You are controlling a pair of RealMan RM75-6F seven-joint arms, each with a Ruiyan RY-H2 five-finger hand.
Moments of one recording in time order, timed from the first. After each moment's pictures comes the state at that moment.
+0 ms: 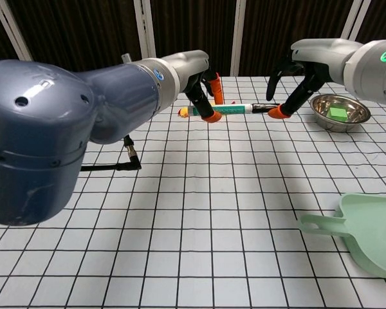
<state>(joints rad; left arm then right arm) -1.16 -1.88 -0.50 -1.53 0.44 1.23 0.77 0.87 -1.46 0.35 -1.90 -0.46 1.29 -0.63</state>
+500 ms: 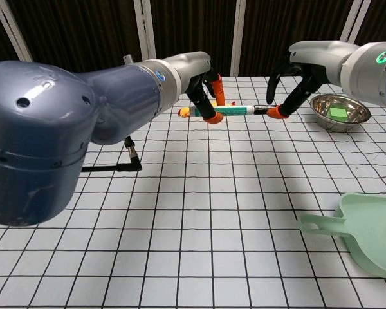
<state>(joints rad) -1.17 -1.89 -0.49 -1.53 0.43 1.23 0.76 0.88 -1.46 0.35 -1.89 -0.45 1.28 -0.62</state>
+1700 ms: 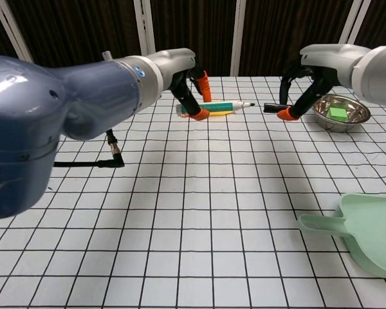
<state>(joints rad) -1.12 -1.82 -0.46 -1.58 0.44 1.23 0.74 0.85 -1.44 0.33 -1.87 -0.45 1.26 -0.59</state>
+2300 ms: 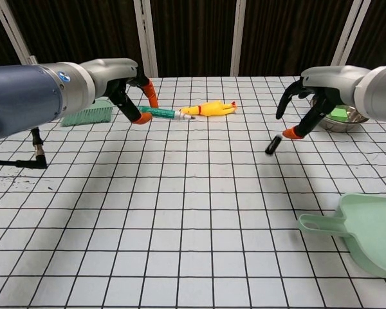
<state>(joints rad) -0.99 -1.63 -0.37 -1.68 0.43 1.16 0.68 0.86 -1.42 0.31 -1.86 -0.38 1.18 -0.61</state>
